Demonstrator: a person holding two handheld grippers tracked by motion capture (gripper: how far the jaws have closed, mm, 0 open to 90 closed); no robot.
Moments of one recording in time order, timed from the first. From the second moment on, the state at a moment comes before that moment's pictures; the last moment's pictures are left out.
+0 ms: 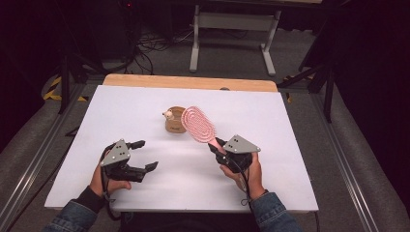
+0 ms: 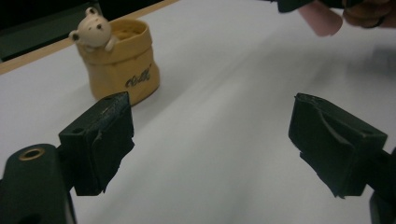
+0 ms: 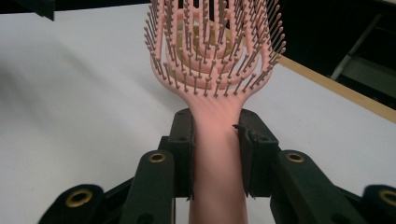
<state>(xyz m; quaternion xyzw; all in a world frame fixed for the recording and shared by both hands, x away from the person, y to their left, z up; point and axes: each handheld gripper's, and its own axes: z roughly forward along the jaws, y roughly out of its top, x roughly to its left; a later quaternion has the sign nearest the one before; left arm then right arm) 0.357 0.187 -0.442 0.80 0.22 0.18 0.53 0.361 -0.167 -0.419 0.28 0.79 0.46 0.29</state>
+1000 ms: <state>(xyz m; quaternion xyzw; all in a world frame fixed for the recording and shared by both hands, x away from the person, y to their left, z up) 0.379 0.114 -0.424 0.75 0.25 0.09 0.61 0.346 -0.139 -0.428 0.23 0.79 0.47 0.30</state>
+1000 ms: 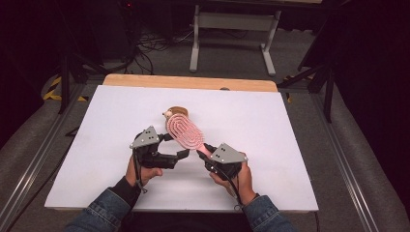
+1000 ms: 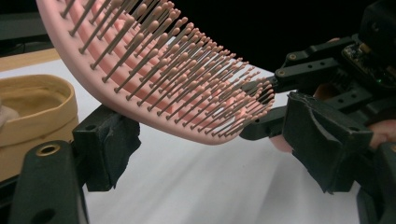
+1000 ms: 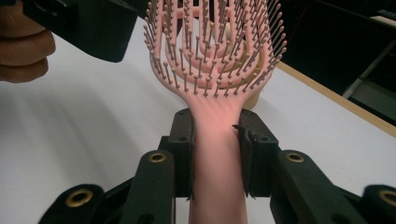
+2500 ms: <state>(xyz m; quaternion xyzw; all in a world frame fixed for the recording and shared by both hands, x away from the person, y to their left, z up) 0.370 0.113 -0.414 0.70 0.20 0.08 0.68 0.338 -0.127 -0.435 0.20 0.80 0.45 0.35</state>
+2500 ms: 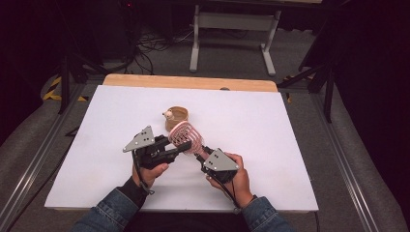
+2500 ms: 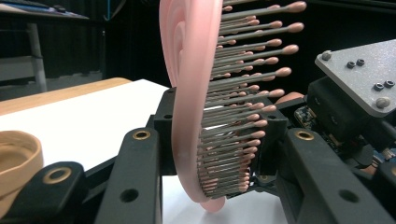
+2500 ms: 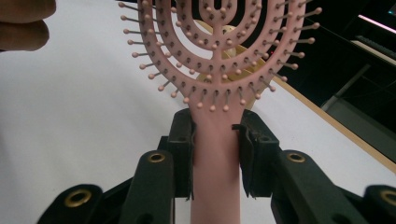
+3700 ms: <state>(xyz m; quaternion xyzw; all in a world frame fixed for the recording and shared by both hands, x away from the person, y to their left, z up) 0.371 0.142 -0.396 0.67 0.22 0.12 0.70 0.341 -0.137 -0.437 0.21 0.80 0.44 0.35</state>
